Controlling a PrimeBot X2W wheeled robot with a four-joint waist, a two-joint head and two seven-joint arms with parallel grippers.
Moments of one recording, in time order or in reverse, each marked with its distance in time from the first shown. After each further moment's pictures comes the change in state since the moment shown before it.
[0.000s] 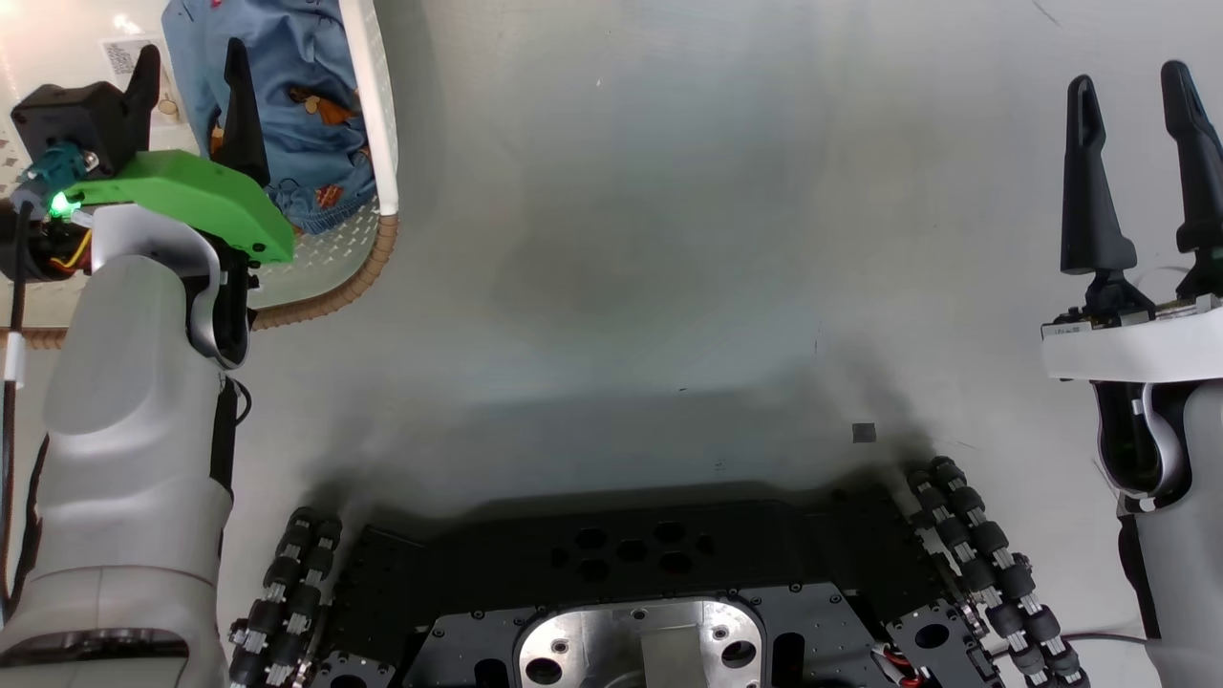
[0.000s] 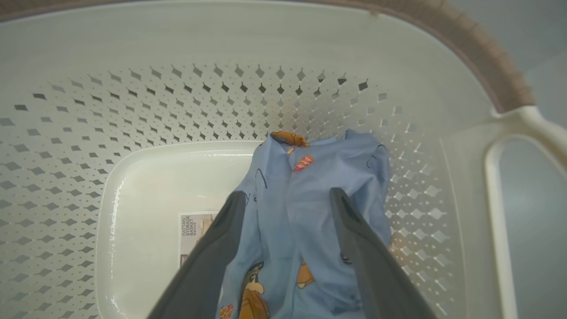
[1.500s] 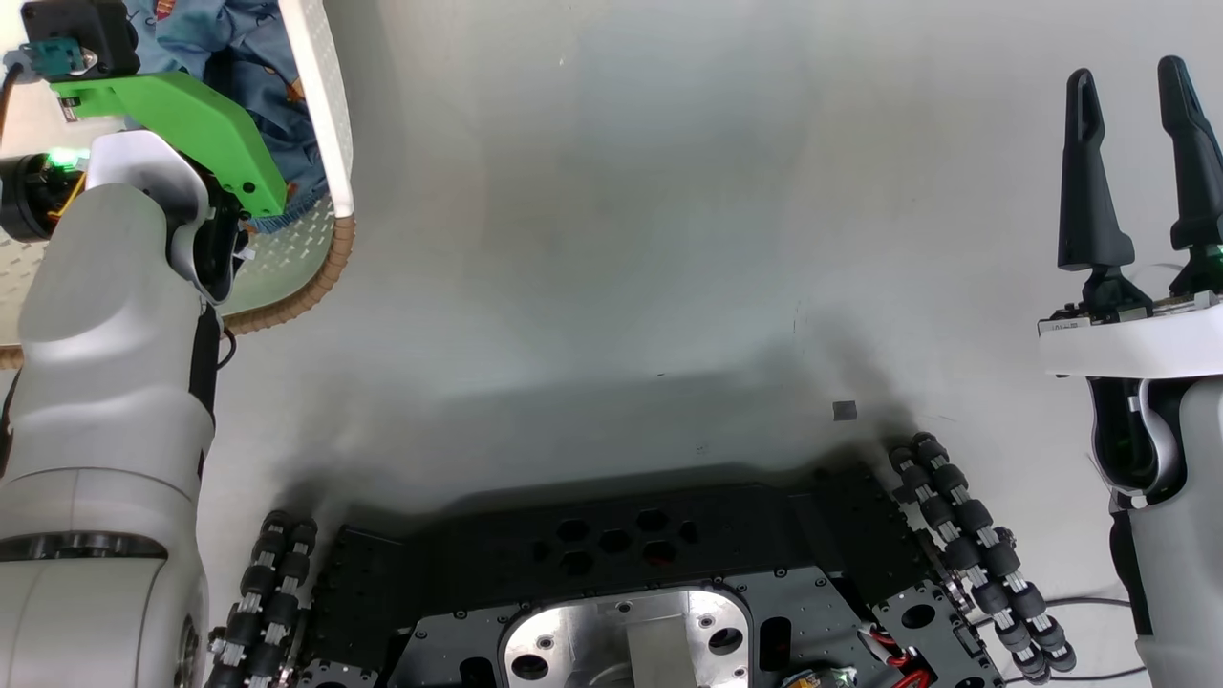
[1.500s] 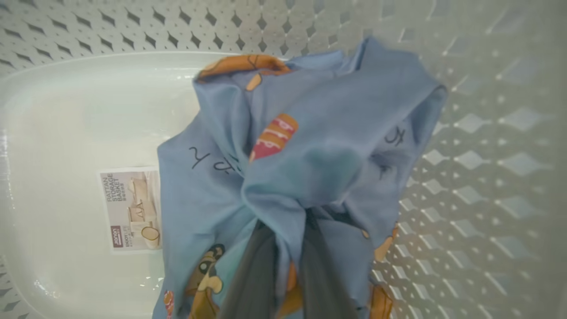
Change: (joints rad) left arm -0.229 0.011 -0.051 0.320 -0.047 -0.029 0.183; right arm -0.010 0.026 -0.013 0.009 0.013 0.000 0.000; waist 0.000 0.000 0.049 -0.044
